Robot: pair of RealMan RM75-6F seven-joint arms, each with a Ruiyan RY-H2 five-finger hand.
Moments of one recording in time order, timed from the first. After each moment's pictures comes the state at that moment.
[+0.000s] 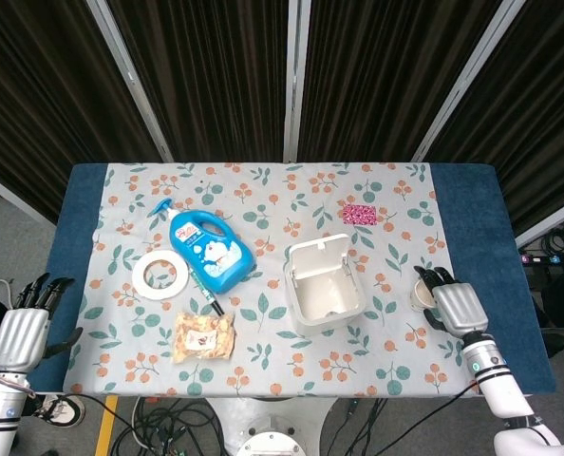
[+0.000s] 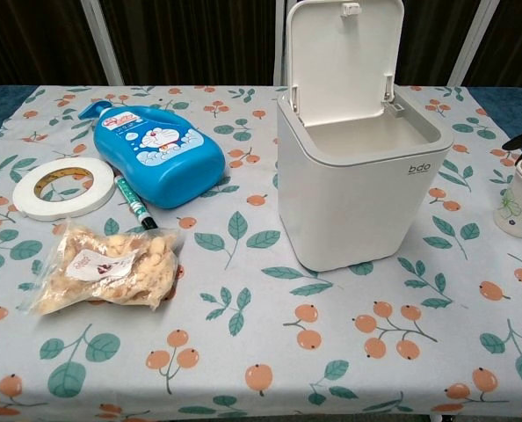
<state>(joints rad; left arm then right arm) -0.10 -1.26 -0.03 -1.50 1.51 1.48 -0.01 0.37 -1.31 0.08 -1.47 -1.33 1.07 -0.23</state>
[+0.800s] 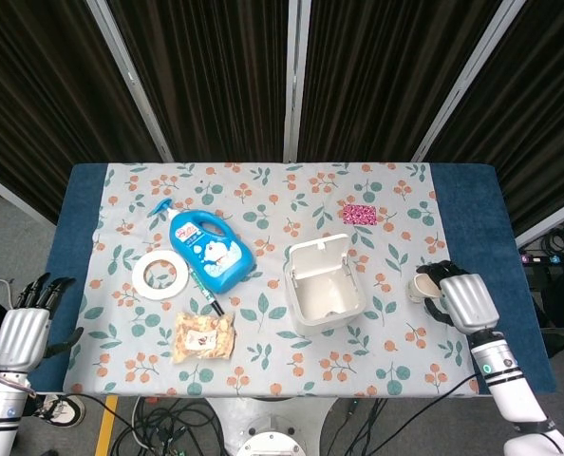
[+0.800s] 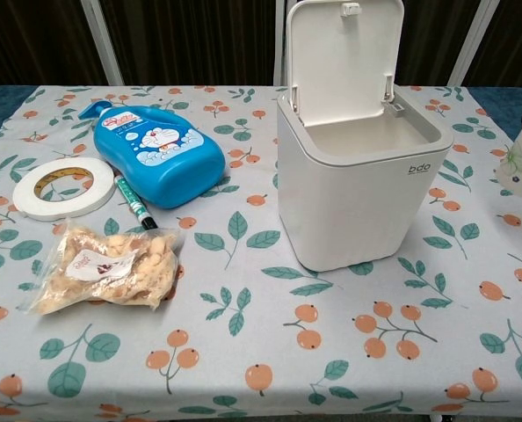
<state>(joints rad) -0.11 -1.26 -0.03 -1.51 1.51 1.48 -0.01 0.35 -1.22 0.09 -1.58 -1.44 1.22 -0.14</state>
